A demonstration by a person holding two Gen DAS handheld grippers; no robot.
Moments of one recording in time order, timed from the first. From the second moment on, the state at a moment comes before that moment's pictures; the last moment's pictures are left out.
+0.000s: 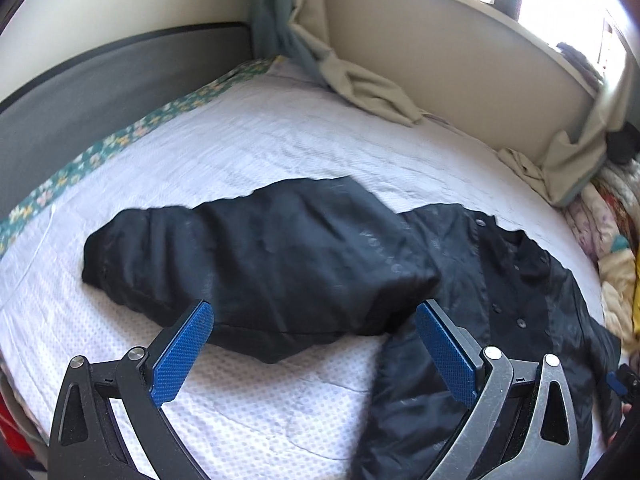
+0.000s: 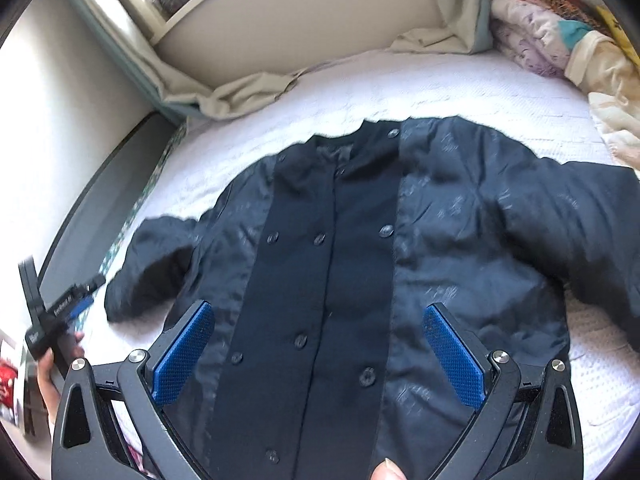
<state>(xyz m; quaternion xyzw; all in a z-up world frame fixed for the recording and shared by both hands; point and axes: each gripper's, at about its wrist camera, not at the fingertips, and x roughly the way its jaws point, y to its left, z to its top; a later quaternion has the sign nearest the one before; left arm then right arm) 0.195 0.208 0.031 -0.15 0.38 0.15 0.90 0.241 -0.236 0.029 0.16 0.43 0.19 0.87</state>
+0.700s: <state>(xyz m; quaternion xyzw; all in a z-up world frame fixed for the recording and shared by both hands) 0.181 0.301 -0.044 -0.39 0.43 0.18 0.80 0.250 -0.208 0.035 0.14 0.43 0.22 0.86</state>
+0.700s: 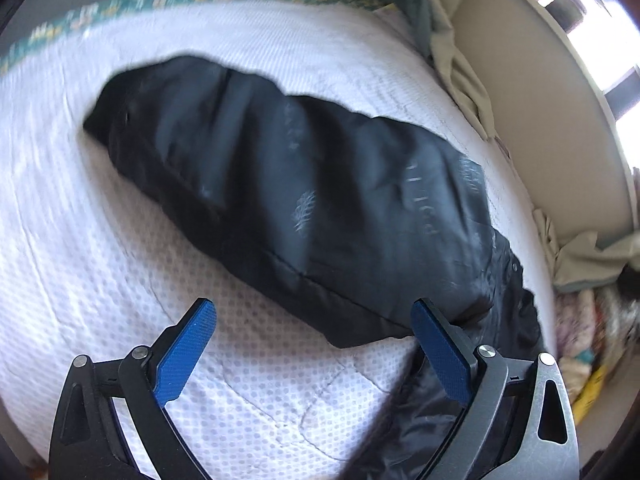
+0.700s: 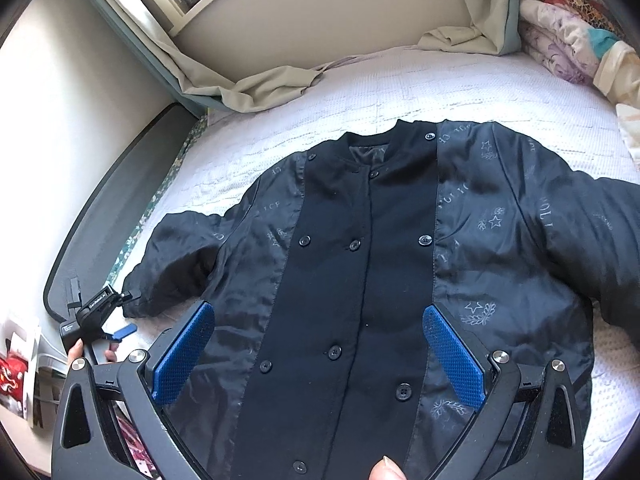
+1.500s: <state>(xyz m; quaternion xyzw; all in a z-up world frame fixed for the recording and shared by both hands) 0.192 0.355 -0.063 -0.51 0.36 0.18 0.76 0.256 -0.219 0.031 0.13 0.44 0.18 0.87</state>
